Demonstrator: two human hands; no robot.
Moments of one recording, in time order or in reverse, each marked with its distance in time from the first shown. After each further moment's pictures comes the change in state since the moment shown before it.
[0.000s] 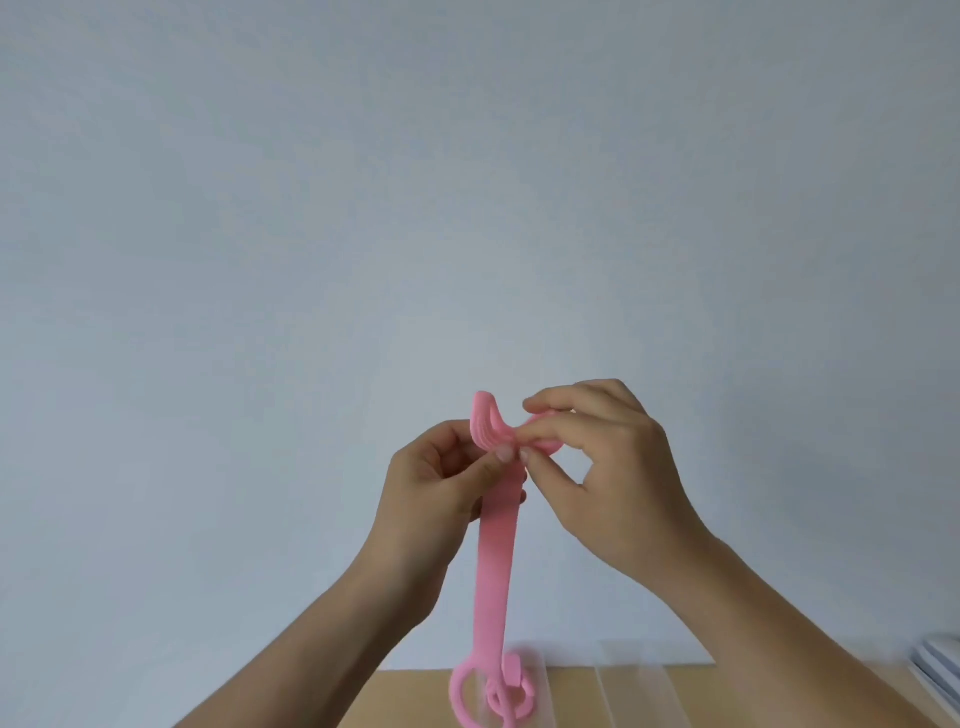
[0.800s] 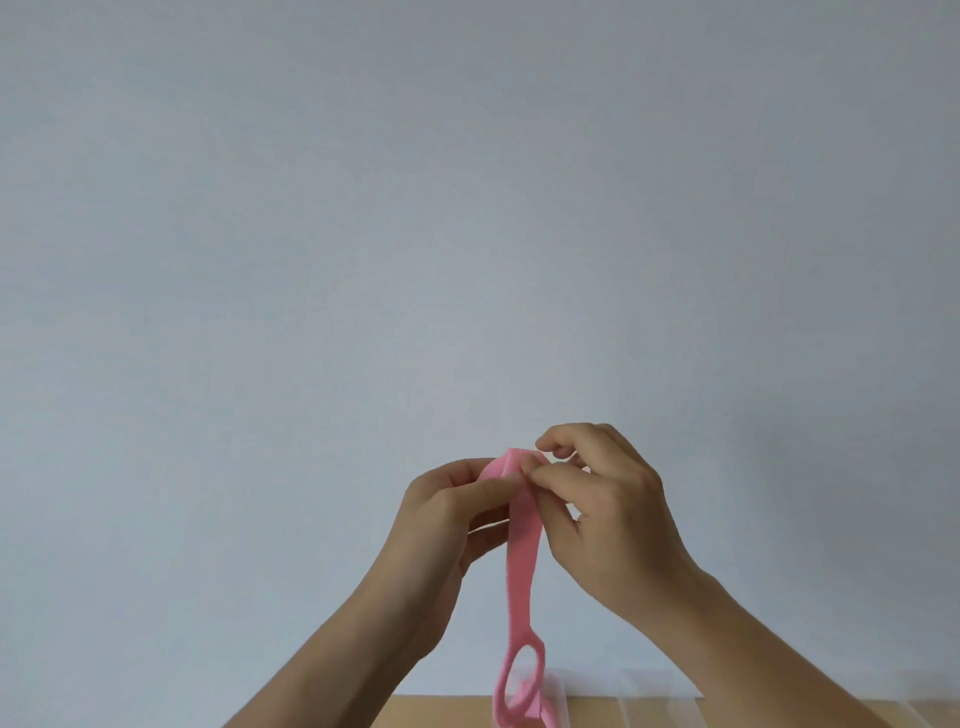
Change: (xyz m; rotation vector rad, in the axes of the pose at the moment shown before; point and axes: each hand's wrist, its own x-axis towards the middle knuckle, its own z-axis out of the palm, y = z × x) left_hand 0.013 -0.005 0.018 0.028 -0.077 -0.166; right_hand -0.017 0.037 0.020 -0.032 0.094 -0.104
